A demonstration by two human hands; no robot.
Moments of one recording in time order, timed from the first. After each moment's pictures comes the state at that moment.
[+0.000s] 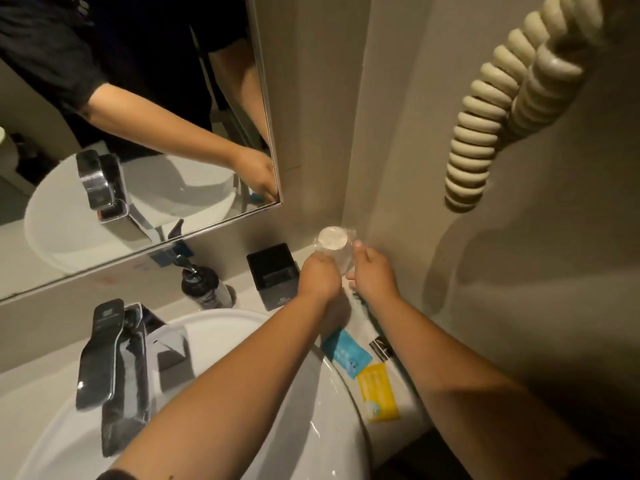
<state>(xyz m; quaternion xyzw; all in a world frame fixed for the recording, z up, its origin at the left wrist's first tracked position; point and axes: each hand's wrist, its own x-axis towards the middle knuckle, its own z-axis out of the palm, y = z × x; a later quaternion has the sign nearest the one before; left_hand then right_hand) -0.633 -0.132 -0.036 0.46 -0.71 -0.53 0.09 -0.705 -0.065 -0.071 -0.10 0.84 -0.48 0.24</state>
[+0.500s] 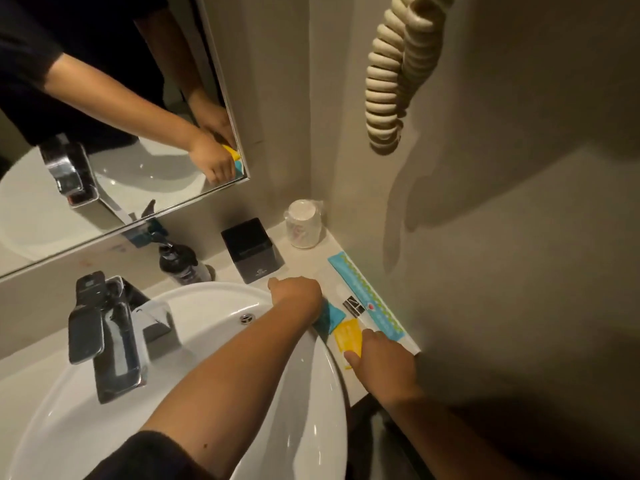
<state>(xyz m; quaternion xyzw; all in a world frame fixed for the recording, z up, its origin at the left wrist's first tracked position) -0.588 -0.084 -0.060 0.27 -0.92 -0.04 -0.28 -0.576 0.094 -0.086 -0.24 0.94 -0.03 0.23</state>
